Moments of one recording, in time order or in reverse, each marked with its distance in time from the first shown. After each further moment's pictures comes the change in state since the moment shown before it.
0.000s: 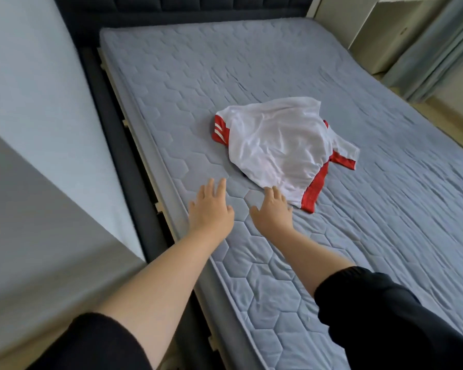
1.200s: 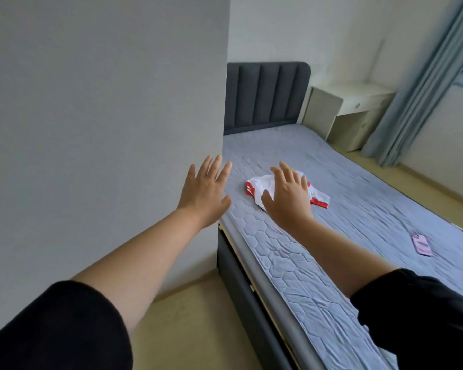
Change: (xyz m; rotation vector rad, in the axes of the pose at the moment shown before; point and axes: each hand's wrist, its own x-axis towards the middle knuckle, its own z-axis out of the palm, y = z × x) left_hand -0.520 0.005 -0.436 0.528 0.465 0.284; right_hand -0.543 -0.187 -0.357 -0.025 0.513 -0.407
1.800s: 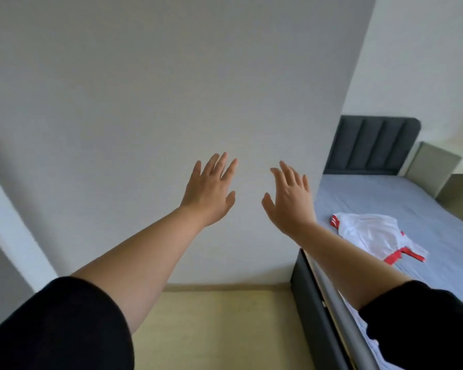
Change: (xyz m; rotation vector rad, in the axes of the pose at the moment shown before) left_hand -0.364 -0.098 -0.194 0.232 0.134 -0.330; right_hand -0.230 -0.258 -0.133 0.199 0.127 -0.494
